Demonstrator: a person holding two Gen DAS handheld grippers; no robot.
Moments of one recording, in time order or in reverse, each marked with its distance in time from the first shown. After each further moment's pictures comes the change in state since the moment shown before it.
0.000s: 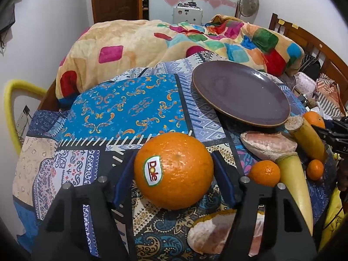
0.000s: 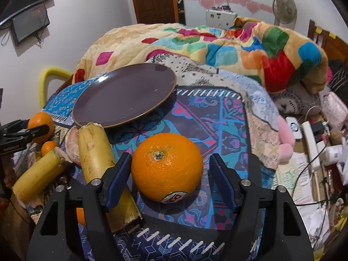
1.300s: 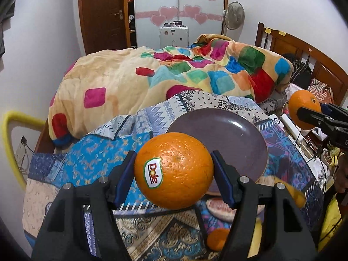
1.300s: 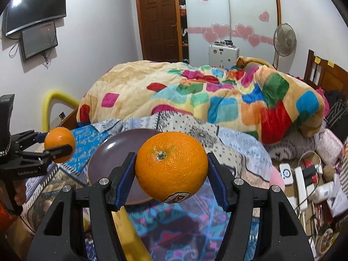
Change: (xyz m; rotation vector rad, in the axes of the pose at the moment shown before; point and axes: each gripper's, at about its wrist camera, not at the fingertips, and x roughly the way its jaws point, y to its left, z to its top) left arm -0.011 -0.046 0.089 0.088 -0.118 -0.023; right arm -0.038 0.017 0.077 -0.061 -0.228 -0.033
